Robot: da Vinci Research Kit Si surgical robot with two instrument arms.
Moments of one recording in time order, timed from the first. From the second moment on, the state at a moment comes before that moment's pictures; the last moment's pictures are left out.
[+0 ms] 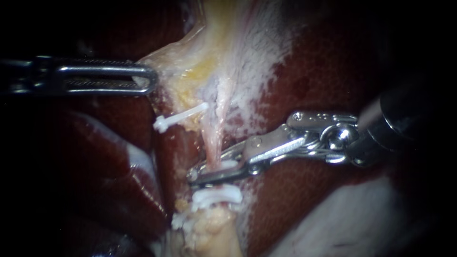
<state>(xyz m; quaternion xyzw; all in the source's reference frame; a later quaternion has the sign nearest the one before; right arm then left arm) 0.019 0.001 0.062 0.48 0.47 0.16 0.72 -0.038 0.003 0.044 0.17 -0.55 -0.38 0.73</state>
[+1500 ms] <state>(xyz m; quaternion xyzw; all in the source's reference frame) 0.007 0.004 0.058 0.27 0.55 0.09 0.79 -0.037 0.004 0.045 0.17 -0.55 -0.38 0.73</state>
